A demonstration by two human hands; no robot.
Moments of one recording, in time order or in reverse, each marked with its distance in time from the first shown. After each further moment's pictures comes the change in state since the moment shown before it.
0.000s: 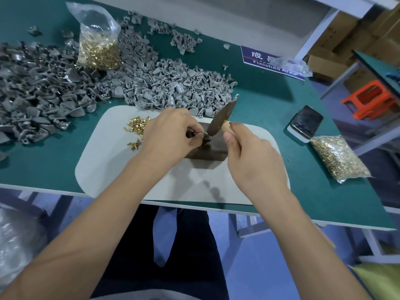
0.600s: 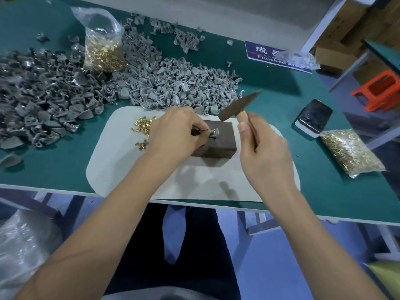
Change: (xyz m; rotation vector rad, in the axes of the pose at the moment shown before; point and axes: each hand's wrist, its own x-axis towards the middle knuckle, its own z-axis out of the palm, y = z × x) left_hand 0.000 0.003 -0.002 -0.001 -0.013 -0.020; right_hand 0.001 0.012 0.008 0.201 0.166 -0.004
